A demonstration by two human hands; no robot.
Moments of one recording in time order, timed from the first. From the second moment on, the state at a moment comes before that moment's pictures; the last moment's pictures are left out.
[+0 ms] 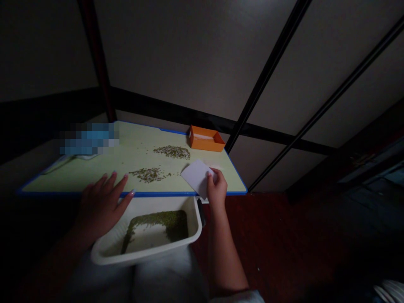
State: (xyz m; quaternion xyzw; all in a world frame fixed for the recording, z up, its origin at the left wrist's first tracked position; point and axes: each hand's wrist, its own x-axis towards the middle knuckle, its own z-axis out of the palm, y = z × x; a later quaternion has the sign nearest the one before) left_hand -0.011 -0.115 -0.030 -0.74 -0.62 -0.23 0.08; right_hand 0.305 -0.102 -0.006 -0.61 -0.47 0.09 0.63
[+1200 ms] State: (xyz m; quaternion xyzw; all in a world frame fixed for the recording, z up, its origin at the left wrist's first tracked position) left_hand -0.011 -0.116 -0.031 -0.74 -0.62 -0.24 0.08; right_hand 0.308 -0.105 -0.013 -0.63 -0.44 0.07 0.64
